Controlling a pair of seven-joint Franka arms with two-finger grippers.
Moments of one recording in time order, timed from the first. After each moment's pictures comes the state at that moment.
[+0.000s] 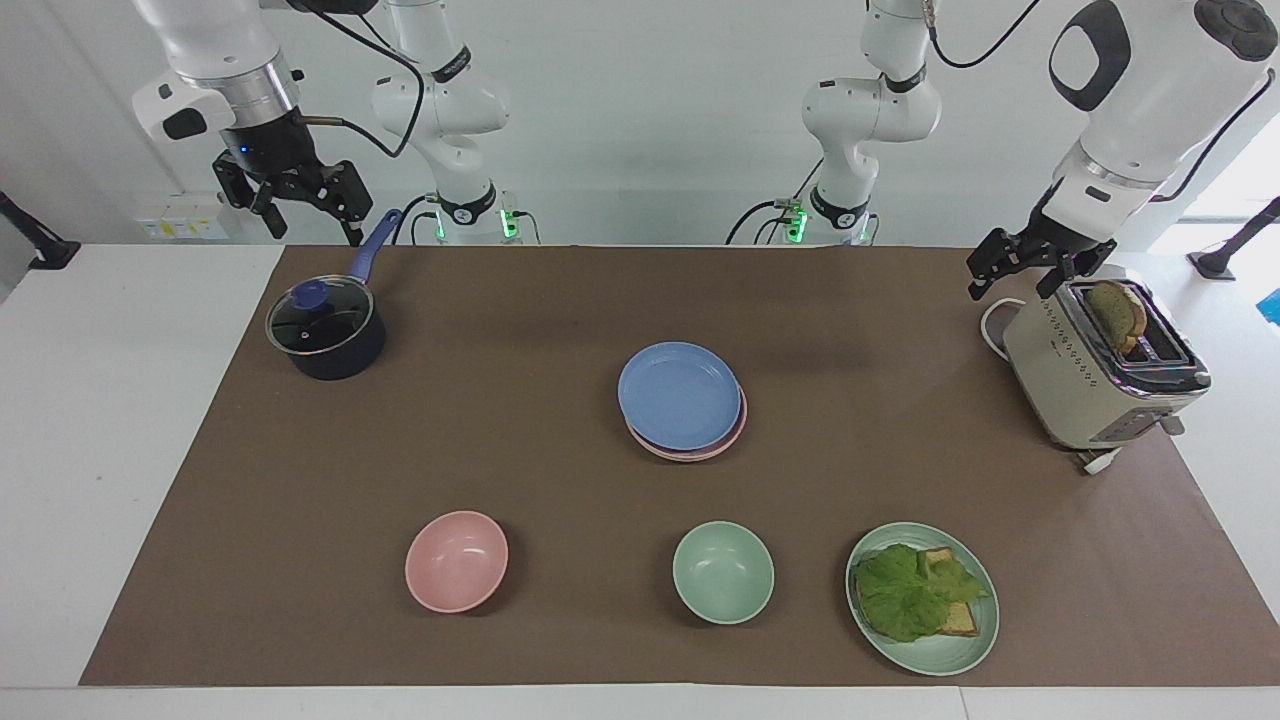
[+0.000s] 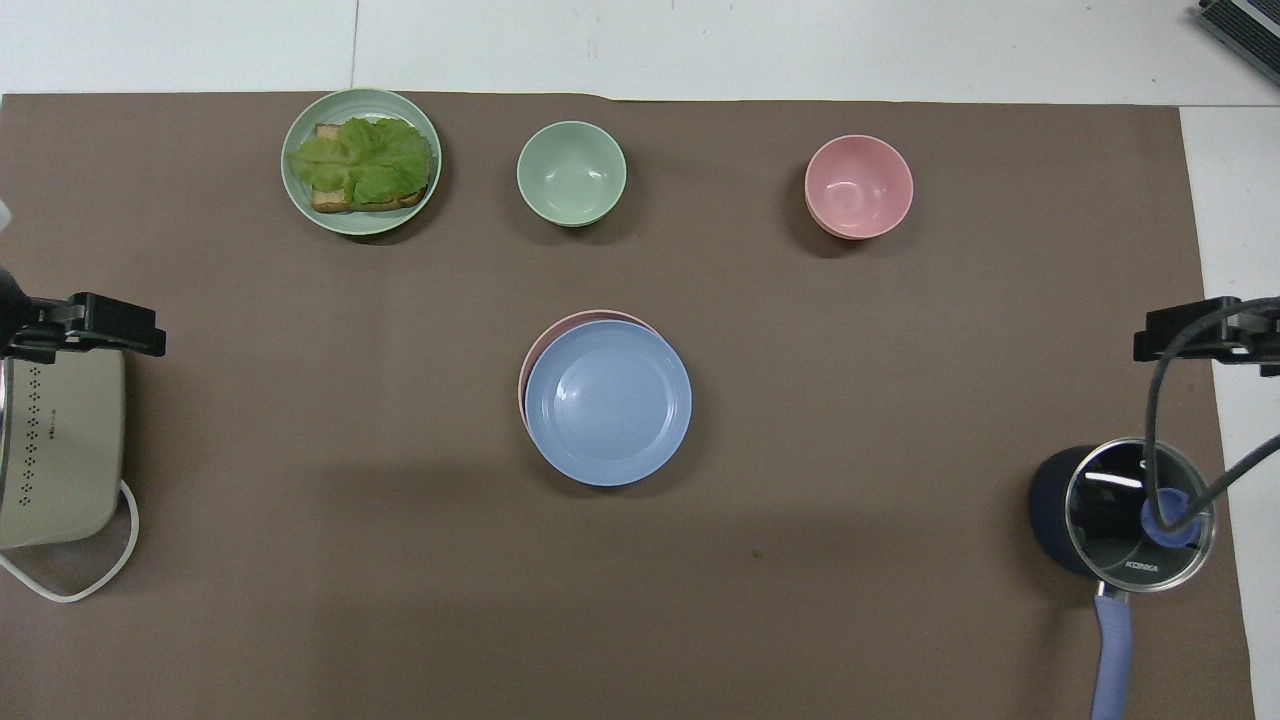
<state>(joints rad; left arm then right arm) -0.15 -0.04 0.13 -1.70 -0.04 1.65 -0.01 0.05 -0.09 -0.05 -1.59 -0.02 1.53 0.13</state>
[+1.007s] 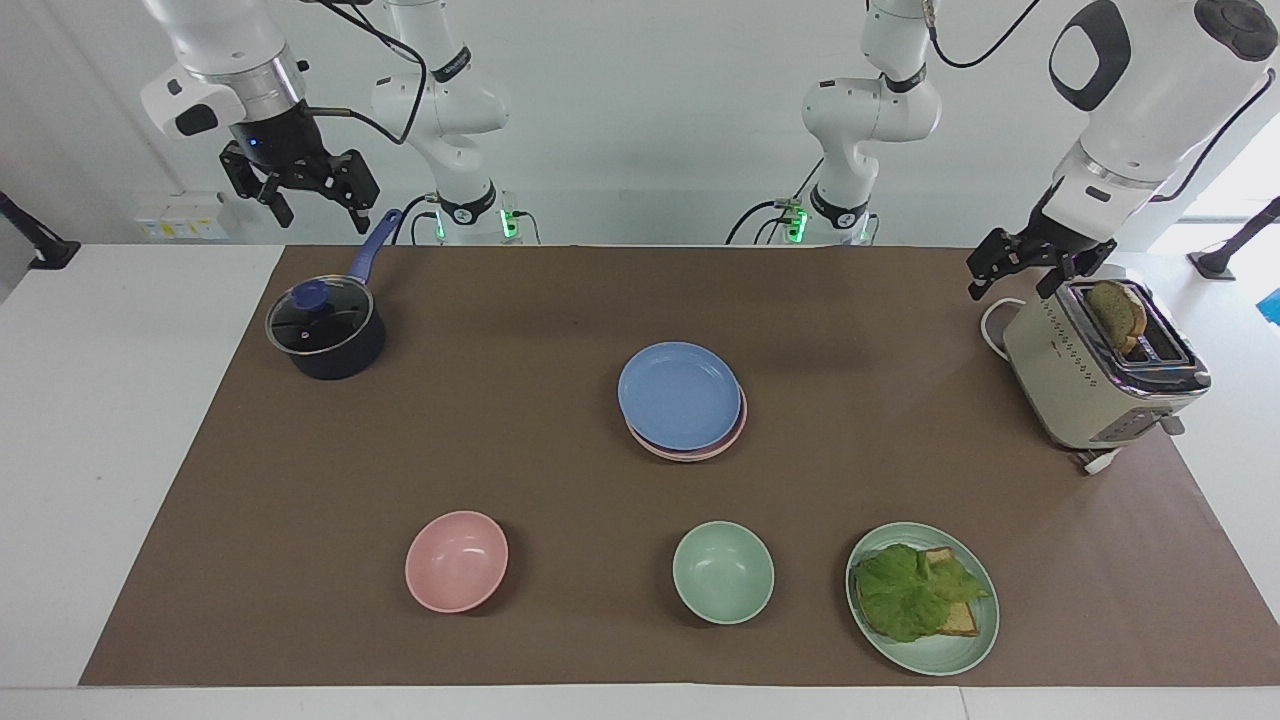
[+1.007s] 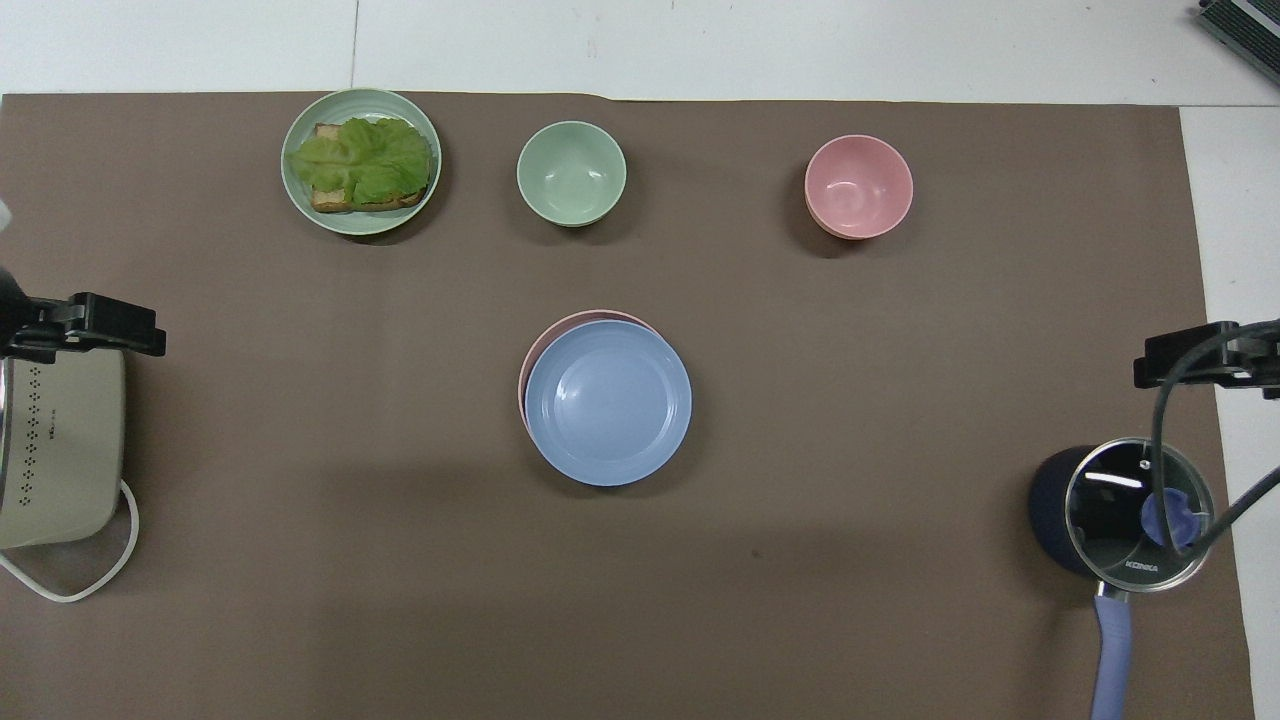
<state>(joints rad) -0.15 -0.04 0.13 -1.70 -0.04 1.65 -0.01 0.05 -0.09 -0.06 -1.57 -0.02 1.46 0.11</state>
